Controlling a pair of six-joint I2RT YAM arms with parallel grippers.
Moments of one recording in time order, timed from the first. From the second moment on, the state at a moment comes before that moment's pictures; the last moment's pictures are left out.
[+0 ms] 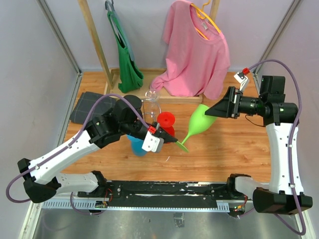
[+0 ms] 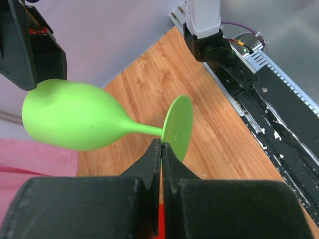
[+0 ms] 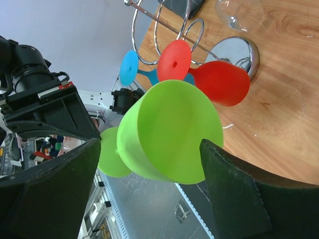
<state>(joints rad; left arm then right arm) -0.96 1.13 1.27 -0.53 0.78 0.87 -0.05 1.13 1.46 -1.09 -1.11 0.20</state>
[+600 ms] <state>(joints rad) -0.96 1.14 1.23 -0.58 0.80 1.11 0.04 1.13 1.48 -1.22 -1.12 0.12</state>
